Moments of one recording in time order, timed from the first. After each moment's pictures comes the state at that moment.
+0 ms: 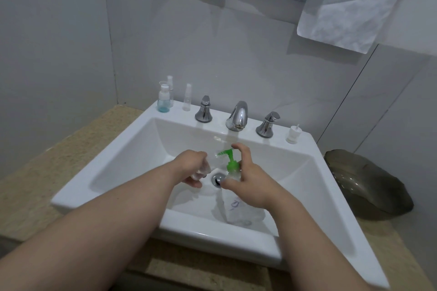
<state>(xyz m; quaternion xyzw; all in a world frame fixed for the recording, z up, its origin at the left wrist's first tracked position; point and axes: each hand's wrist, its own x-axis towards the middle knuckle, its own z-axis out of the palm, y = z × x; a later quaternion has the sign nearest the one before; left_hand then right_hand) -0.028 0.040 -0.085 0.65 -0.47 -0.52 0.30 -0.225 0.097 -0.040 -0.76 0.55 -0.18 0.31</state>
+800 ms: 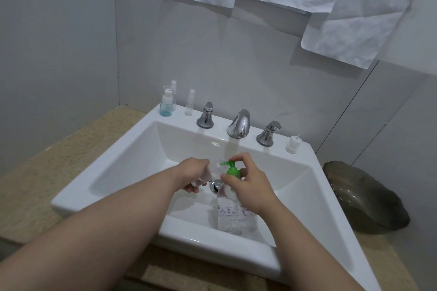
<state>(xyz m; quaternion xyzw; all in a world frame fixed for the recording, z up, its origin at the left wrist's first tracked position) -0.030 0.040 -0.089 0.63 -0.50 -0.52 0.27 -0.218 0.088 -0.052 -0.69 0.55 -0.32 0.35</state>
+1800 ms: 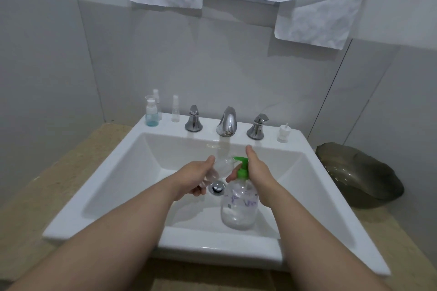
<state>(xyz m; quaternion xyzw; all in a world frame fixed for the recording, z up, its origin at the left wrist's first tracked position) -0.042 0.043 -0.081 0.56 -0.55 -0.54 0.31 -0.227 0.064 -0.048 -0.48 0.62 -0.36 0.50</state>
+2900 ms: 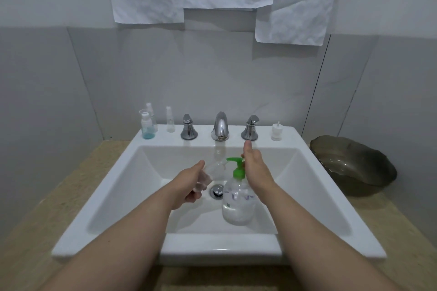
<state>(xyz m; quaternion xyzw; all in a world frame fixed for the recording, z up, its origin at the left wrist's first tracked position) -0.036 0.052 -0.073 0.60 -0.46 -0.57 0.31 -0.229 0.066 -0.050 -0.50 0.63 -0.44 0.40</state>
